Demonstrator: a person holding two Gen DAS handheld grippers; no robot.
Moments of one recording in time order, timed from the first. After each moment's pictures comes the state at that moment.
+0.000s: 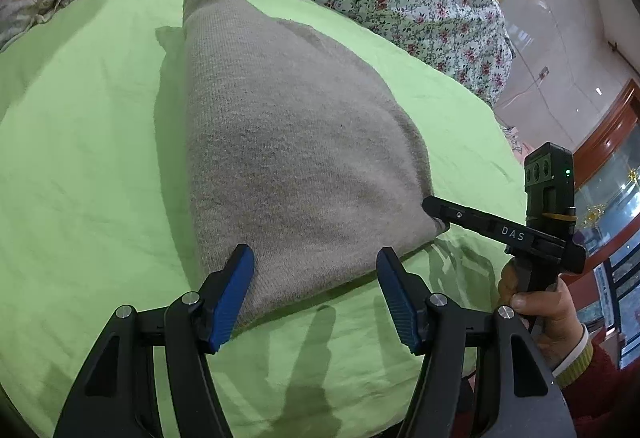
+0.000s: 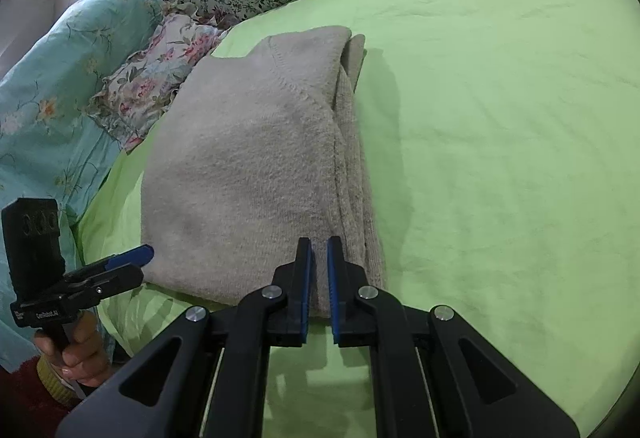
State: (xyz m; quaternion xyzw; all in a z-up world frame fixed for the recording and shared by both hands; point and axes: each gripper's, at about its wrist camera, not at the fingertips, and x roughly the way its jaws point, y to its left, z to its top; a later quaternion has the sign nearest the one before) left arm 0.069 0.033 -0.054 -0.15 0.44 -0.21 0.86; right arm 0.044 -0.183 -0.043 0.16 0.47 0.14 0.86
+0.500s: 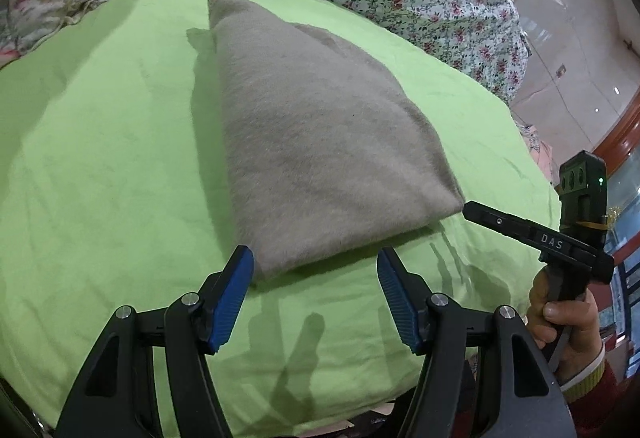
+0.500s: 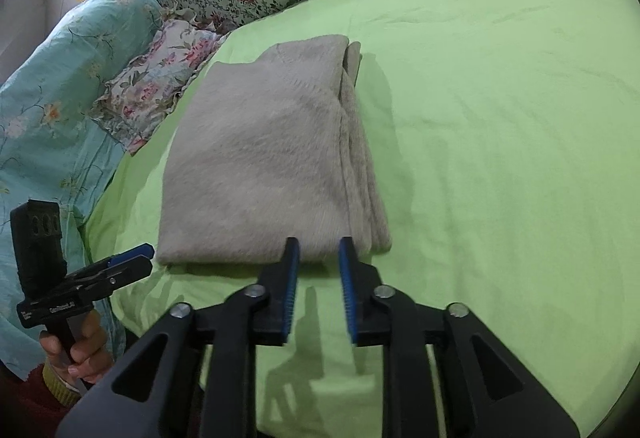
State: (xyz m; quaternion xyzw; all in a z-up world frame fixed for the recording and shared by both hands) left arm 0.043 0.049 -0.037 -0.13 0.45 -0.18 0.86; right arm 0.007 -0.177 -0.015 0.16 0.47 0.12 0.86
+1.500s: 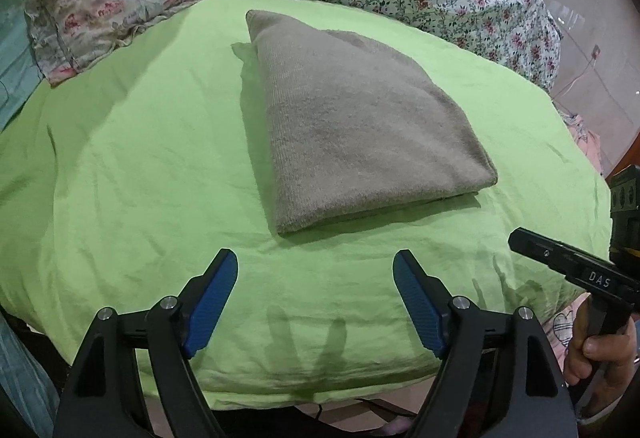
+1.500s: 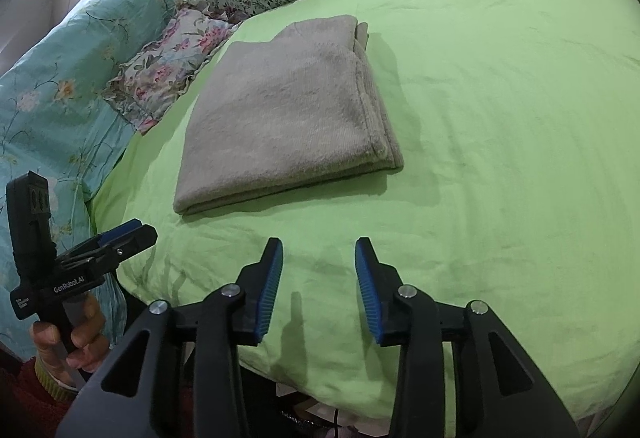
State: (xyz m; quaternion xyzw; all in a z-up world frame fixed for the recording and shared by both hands) left arm -0.002 0.044 -0.031 -0.05 0.44 -0.09 0.89; right arm -0.054 -0.160 -0.017 0.15 0.47 0.12 0.86
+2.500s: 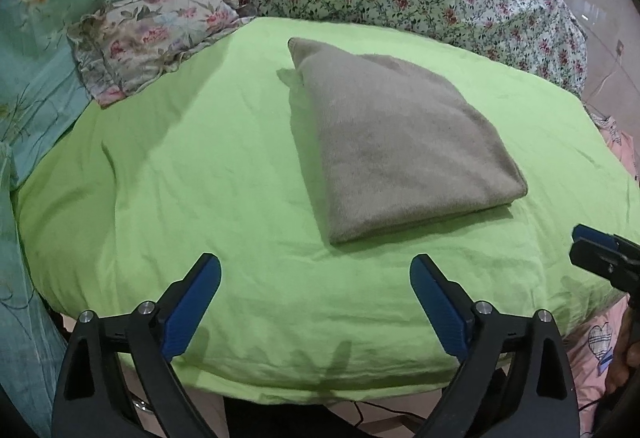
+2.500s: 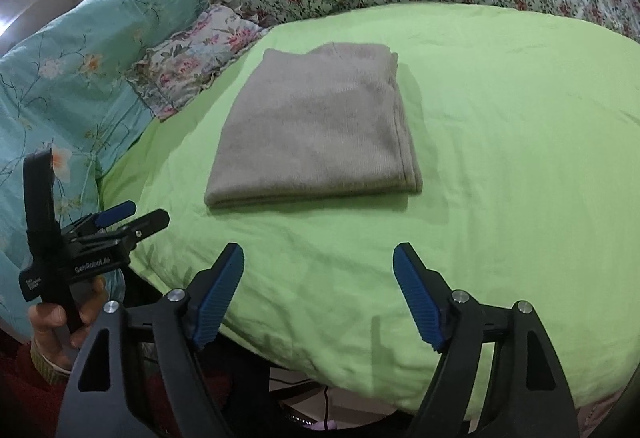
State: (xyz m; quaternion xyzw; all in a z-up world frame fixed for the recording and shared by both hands) left arm -0.013 0.058 -0.012 -0.02 0.40 -0.02 0.91; right arm -0.070 -0.143 0.021 0.09 0.44 0.14 0.88
